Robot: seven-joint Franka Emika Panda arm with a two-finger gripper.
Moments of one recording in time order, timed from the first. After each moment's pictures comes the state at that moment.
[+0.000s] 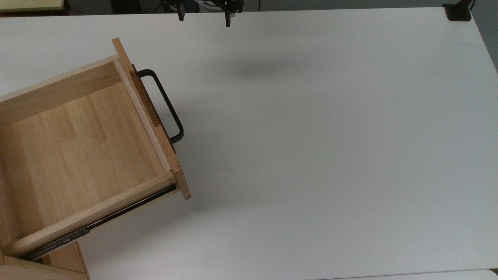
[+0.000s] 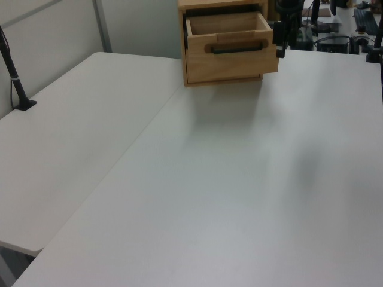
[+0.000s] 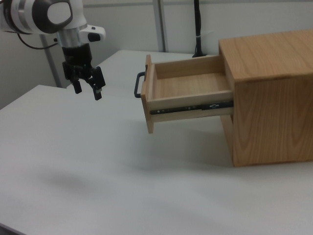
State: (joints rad) arm 0.13 0.00 -0.08 -1.63 -0.01 1.61 0.17
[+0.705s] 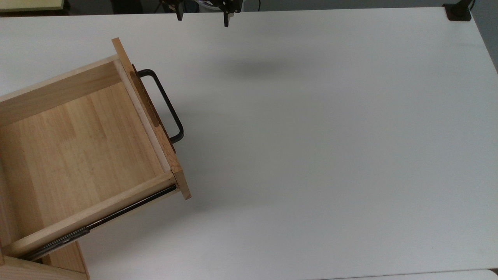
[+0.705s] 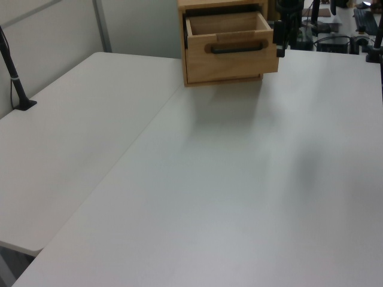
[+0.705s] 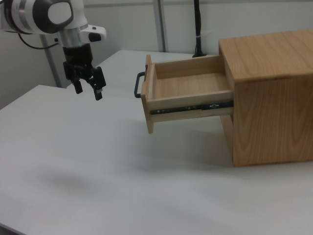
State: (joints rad) arm 0.12 0.00 -0.08 -1.63 -0.01 1.61 0.17
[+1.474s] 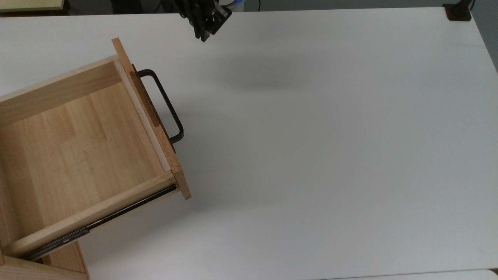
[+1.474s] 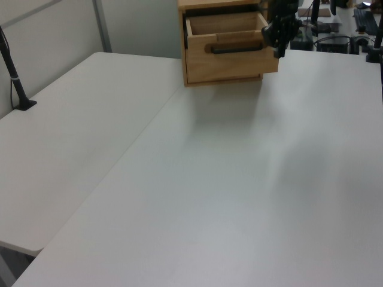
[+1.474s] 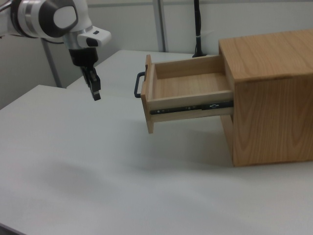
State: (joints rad) arm 0.12 0.03 -0.08 -1.63 -0.01 1.70 0.63
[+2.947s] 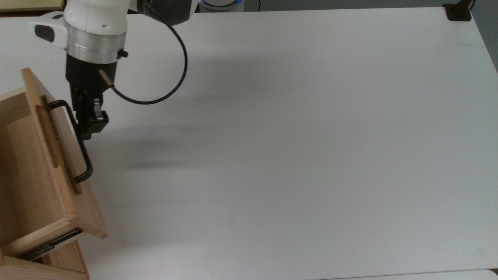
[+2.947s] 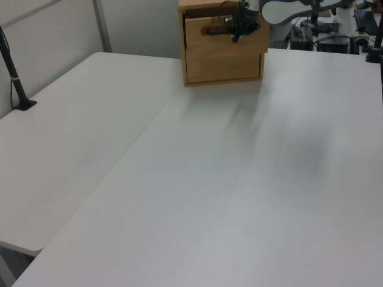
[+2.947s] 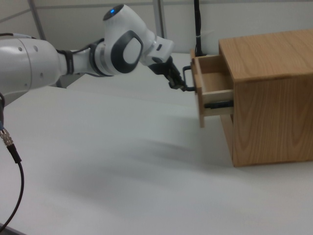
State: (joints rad) arm 0.08 0.41 -0.32 -1.47 -0.18 2.41 0.92
